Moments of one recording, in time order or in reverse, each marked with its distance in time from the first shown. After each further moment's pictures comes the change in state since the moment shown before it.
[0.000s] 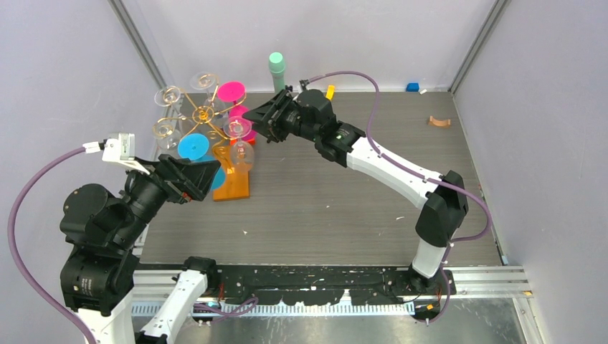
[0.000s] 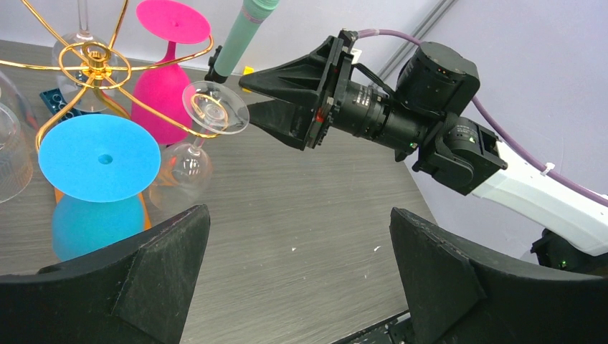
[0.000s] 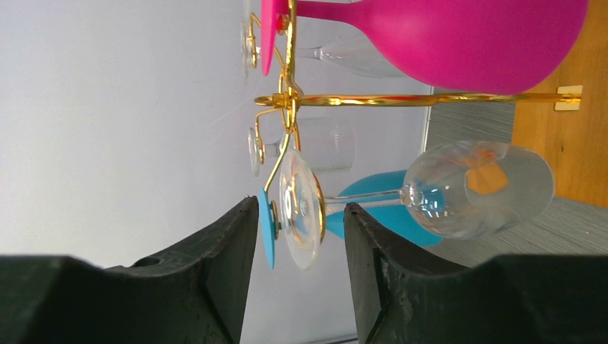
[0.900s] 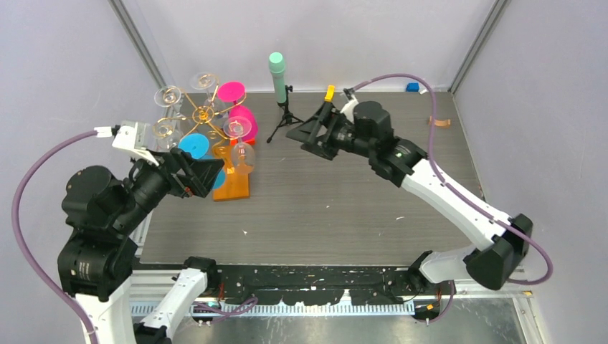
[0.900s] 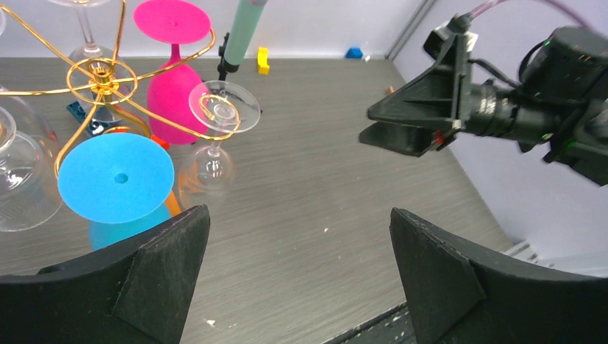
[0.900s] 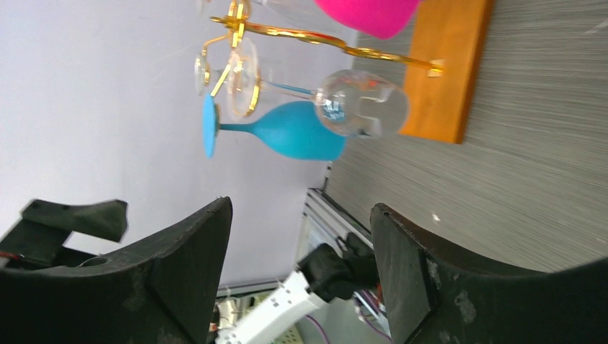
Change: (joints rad) left arm 0.000 0.093 0.085 -0.074 0.043 0.162; right arm -0.119 -0.434 -0.328 -0.197 -0.114 -0.271
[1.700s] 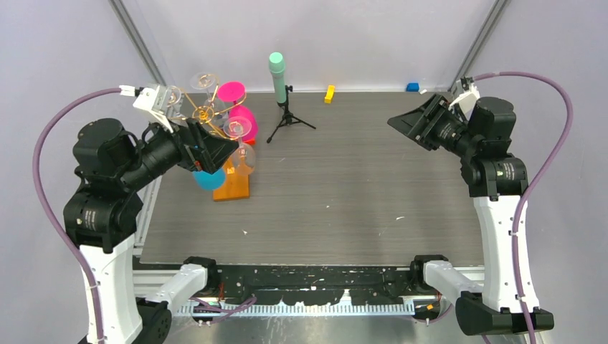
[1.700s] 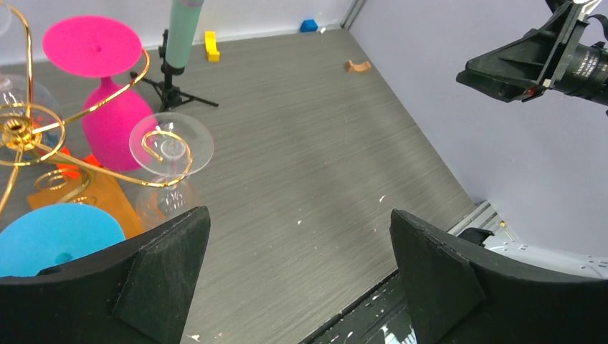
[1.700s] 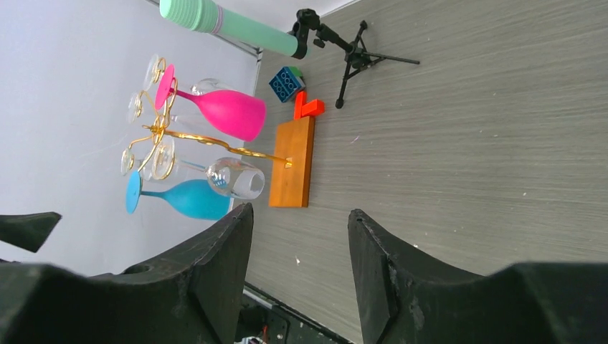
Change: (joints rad) left arm 0.000 0.226 0.186 -0.021 0.190 0.042; right arm -0.716 -0.325 0.113 -0.491 -0.263 -0.437
